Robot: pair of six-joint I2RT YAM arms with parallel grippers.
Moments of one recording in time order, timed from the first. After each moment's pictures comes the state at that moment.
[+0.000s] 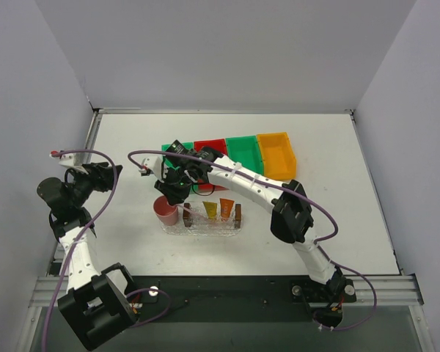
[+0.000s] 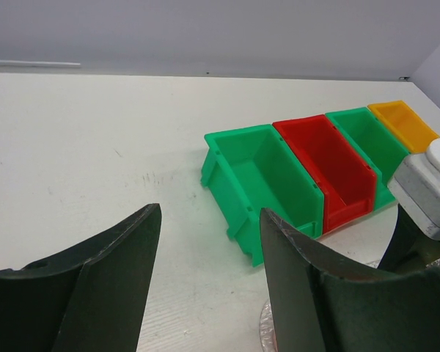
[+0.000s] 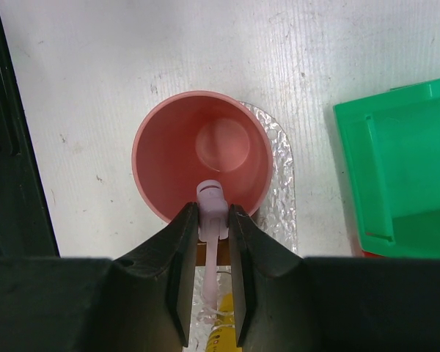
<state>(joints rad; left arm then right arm) 0.54 0.94 0.55 0.36 0.90 -0.26 0.98 2.20 2.07 -0.83 -0.36 -0.31</state>
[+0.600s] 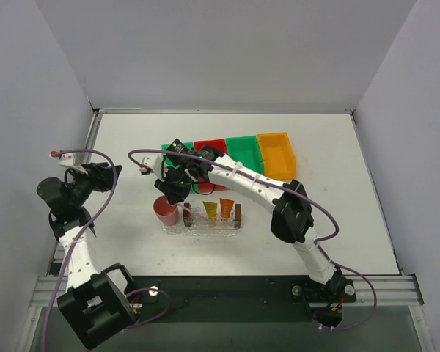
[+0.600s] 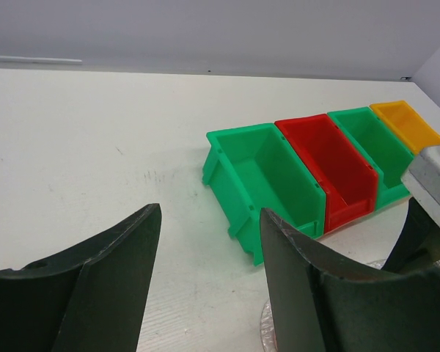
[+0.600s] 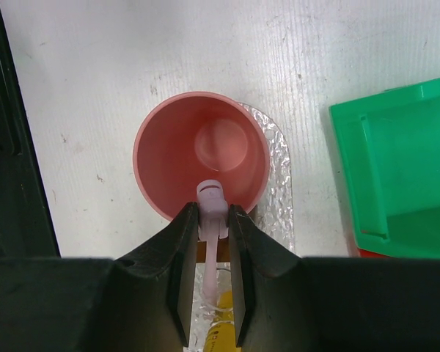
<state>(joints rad) 0.54 0.95 0.55 0.36 0.90 -0.26 0.98 2.20 2.08 -0.85 -0.36 -0.31</state>
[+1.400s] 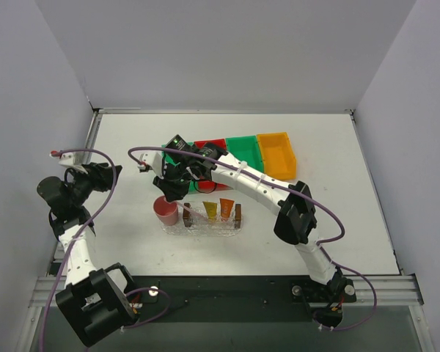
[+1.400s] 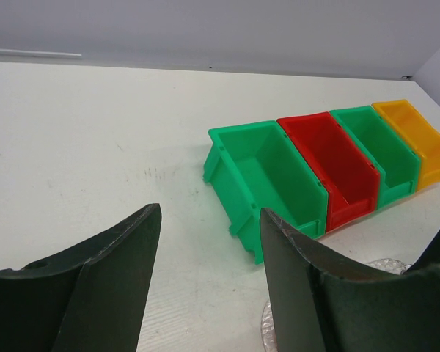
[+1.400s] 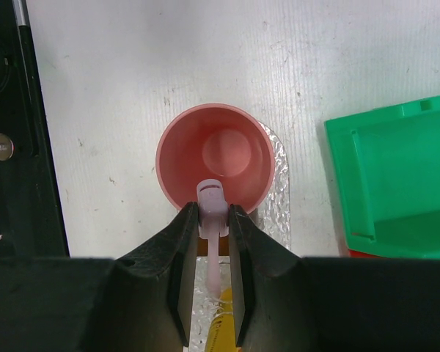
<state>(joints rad) 0.54 0.97 0.55 0.36 0.90 -0.26 0.99 2.16 2.10 -0.85 -0.38 -0.33</state>
